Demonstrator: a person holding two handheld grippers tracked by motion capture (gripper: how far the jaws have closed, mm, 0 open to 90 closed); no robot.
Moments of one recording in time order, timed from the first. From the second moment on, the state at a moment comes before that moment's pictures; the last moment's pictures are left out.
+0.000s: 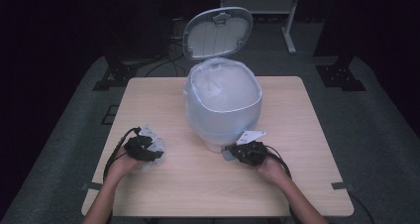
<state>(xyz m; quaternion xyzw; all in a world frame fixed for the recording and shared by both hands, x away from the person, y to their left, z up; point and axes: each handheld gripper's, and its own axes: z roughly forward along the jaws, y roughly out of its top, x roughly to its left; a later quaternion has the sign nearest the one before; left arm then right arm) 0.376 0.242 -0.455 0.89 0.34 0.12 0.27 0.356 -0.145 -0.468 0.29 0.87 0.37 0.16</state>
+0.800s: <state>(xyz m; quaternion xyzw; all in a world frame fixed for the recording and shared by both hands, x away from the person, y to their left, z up) 0.362 0.262 -0.429 0.83 0.35 0.15 0.40 0.356 -0.146 -0.467 0.28 0.87 0.37 0.16</state>
